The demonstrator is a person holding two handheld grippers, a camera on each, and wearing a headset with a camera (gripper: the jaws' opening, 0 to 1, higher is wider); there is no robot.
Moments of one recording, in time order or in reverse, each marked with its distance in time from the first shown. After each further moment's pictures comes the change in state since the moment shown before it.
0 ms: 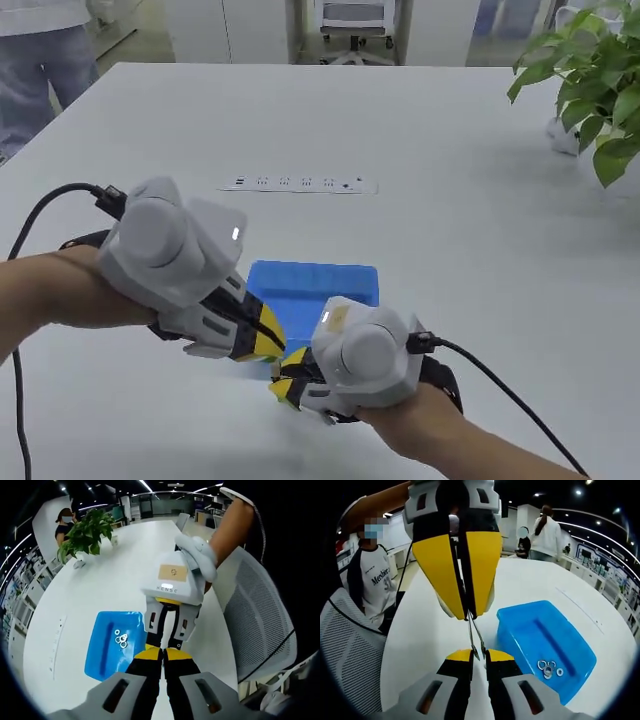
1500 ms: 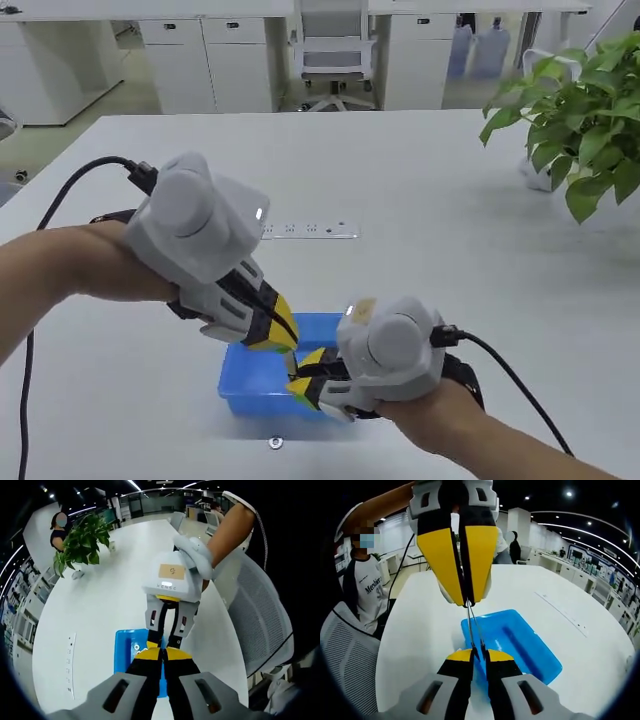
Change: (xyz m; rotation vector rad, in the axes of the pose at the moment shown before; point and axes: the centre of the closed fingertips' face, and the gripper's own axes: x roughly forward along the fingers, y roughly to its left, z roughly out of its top) left arm -0.012 0.046 0.043 0.091 0.028 -0.029; right arm -0.034 -0.055 0.019 0.029 -0.039 -0.069
